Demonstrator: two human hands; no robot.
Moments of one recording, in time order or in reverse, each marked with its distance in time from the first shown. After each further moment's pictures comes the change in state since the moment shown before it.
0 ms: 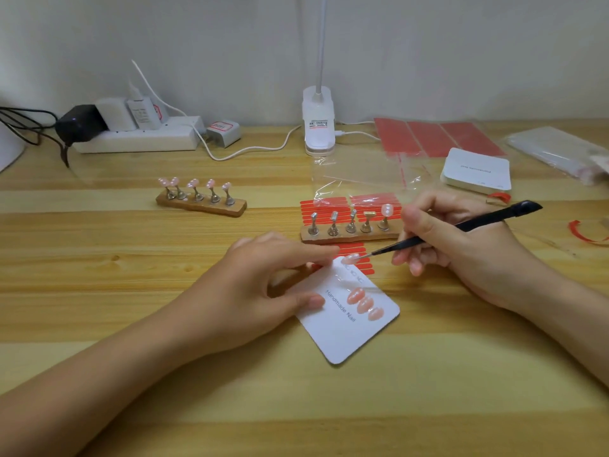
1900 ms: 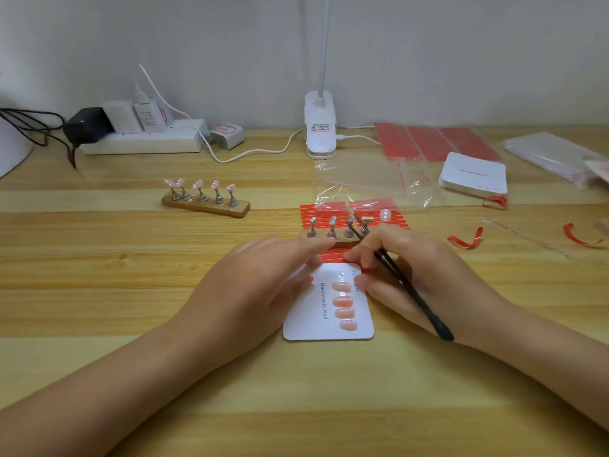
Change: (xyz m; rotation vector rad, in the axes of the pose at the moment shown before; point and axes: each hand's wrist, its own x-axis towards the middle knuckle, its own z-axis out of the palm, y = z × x) left_hand -0.004 -0.006 0.011 0.286 0.189 0.222; right_hand -0.011 0.014 0.024 -0.770 -0.109 -0.260
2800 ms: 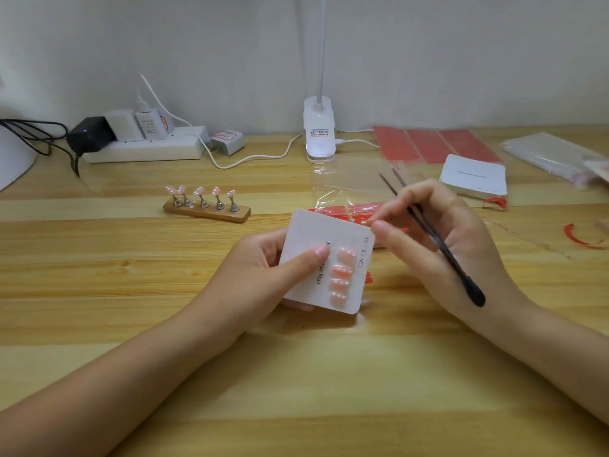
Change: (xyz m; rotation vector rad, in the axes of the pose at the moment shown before) left_hand 0.012 0.016 -0.007 -0.993 0.017 -0.595; right_hand 0.007 -0.014 -0.008 0.520 0.329 0.047
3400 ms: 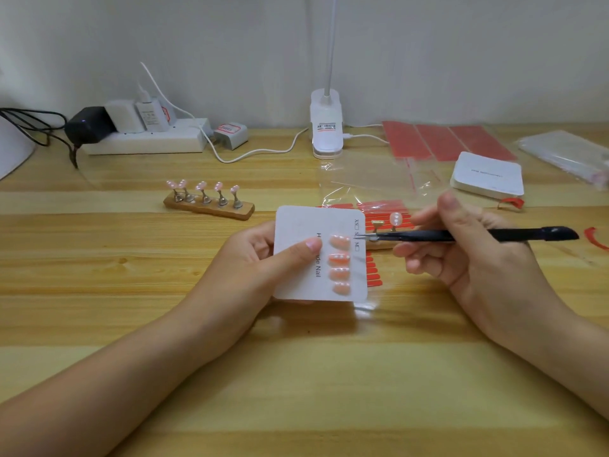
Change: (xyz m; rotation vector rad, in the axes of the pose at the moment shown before) left_hand 0.004 -0.005 -0.006 -0.266 0.009 -0.026; right_hand -0.001 0.002 -0.005 0.443 0.045 0.347
